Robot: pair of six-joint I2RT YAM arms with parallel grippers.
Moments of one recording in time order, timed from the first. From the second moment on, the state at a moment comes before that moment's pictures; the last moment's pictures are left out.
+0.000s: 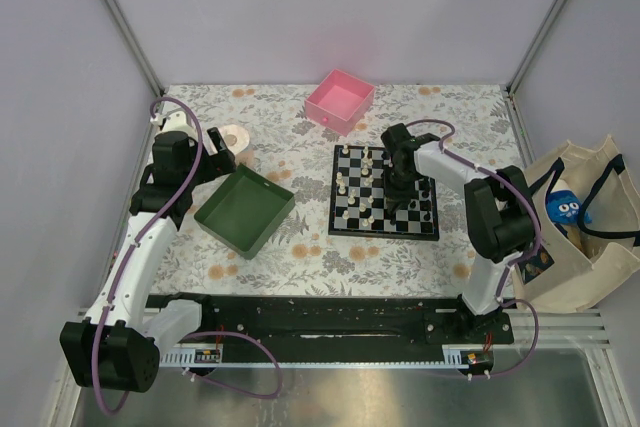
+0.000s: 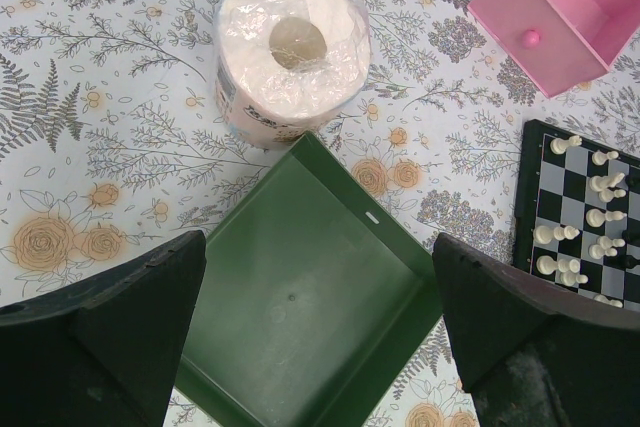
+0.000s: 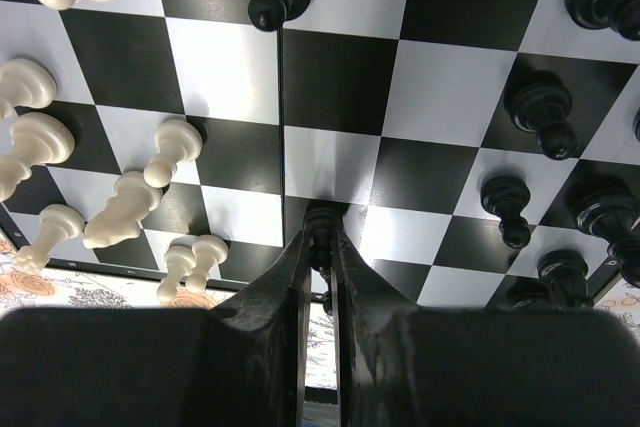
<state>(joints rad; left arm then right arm) -0.08 1.02 0.92 -0.42 -0.05 -0.37 0.41 1.84 1.28 -0.81 -0.05 0.43</state>
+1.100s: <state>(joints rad) -0.08 1.02 0.92 -0.42 -0.03 -0.37 0.29 1.67 1.11 -0.80 0.02 0.43</state>
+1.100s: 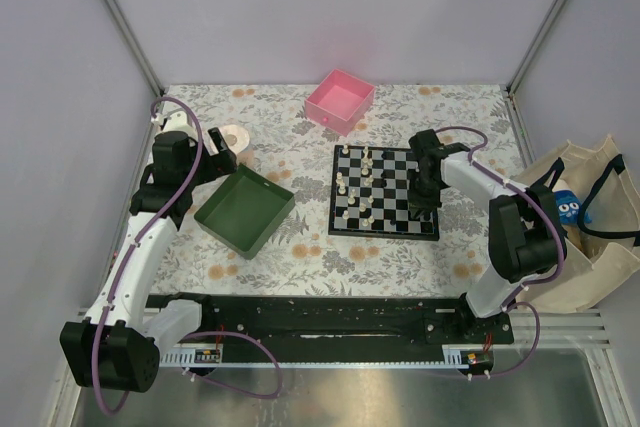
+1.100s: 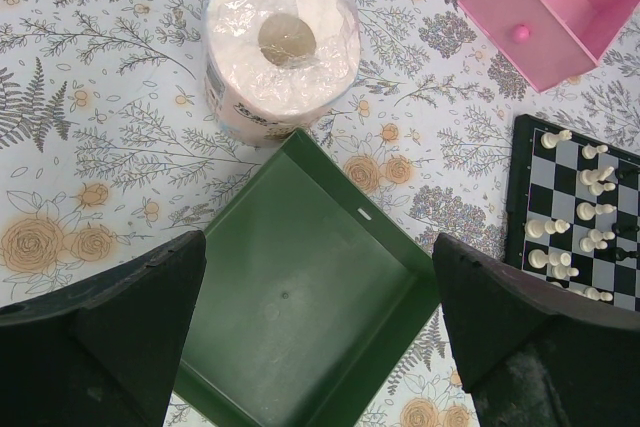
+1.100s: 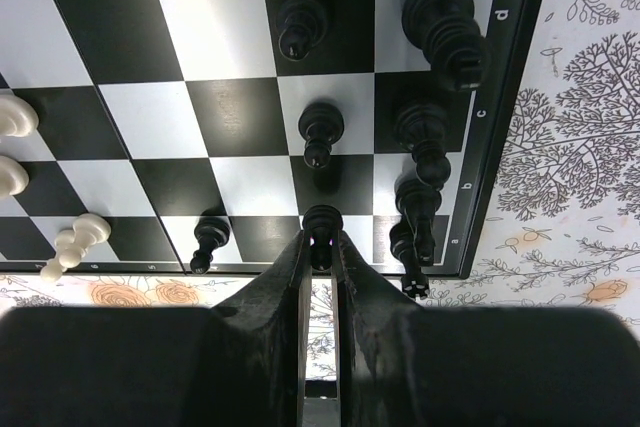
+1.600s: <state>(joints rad) -0.08 1.02 0.92 -0.42 -0.03 -0.37 0.29 1.68 1.11 -0.78 0.02 0.43</state>
